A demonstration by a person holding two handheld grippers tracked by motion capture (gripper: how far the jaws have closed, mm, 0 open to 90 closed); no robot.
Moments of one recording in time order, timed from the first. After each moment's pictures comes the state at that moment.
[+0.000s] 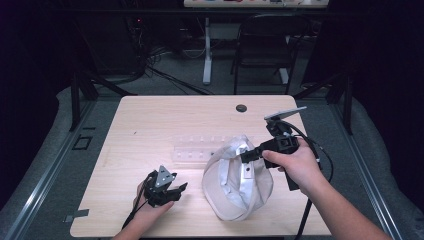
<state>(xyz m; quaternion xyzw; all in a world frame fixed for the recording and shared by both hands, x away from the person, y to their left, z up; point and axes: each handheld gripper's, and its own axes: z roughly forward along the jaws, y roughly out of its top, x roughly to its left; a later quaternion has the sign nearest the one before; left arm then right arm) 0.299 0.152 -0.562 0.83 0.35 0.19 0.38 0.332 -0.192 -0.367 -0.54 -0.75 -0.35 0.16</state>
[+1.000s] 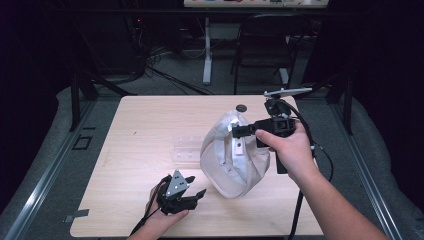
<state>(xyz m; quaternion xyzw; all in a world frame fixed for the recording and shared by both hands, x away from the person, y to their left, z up) 0.268 0.107 -0.528 0.83 0.29 0.16 0.44 0.341 -0.174 -0.322 -0.53 -0.72 -0.45 0.10</state>
